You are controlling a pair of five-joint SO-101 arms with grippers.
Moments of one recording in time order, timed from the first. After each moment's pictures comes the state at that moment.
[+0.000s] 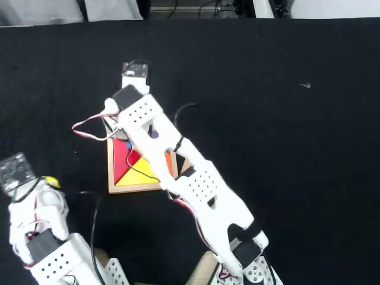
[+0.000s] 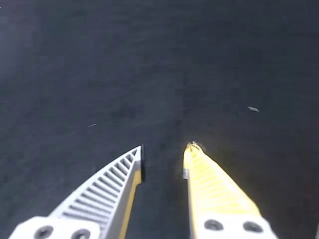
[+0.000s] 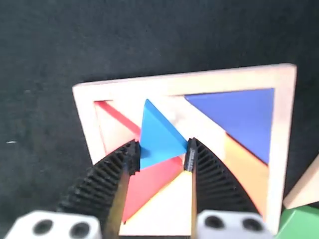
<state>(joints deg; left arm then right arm) -42.4 -101.6 96.4 55.7 -7.9 -40.7 60.4 -65.6 99.0 -43.8</state>
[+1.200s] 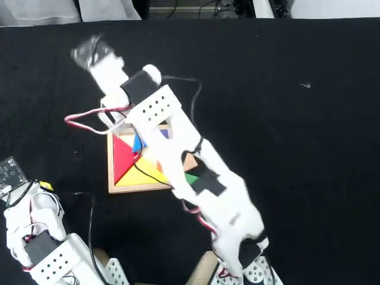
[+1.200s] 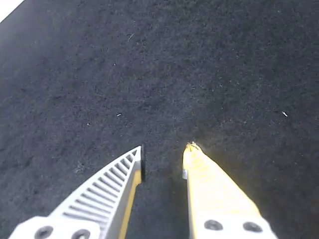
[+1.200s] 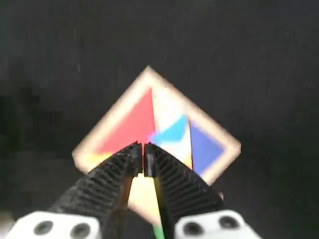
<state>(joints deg) -46.8 -101.6 96.4 56.3 -7.9 -41.0 32.1 -45.7 99.1 9.5</state>
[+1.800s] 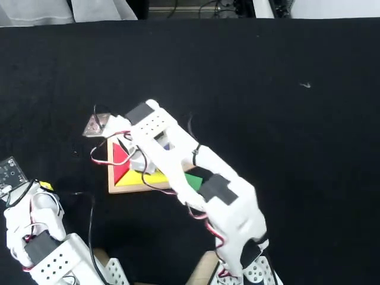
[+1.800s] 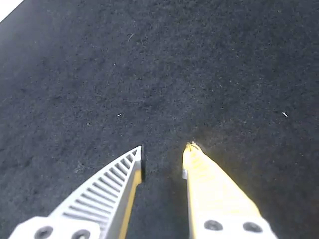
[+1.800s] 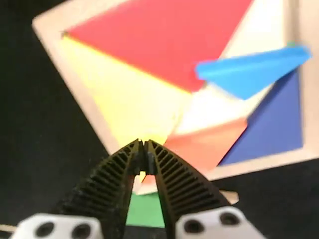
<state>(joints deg) -46.8 -101.5 96.4 56.3 -7.9 -41.0 29.7 -11.1 82.3 34.6</state>
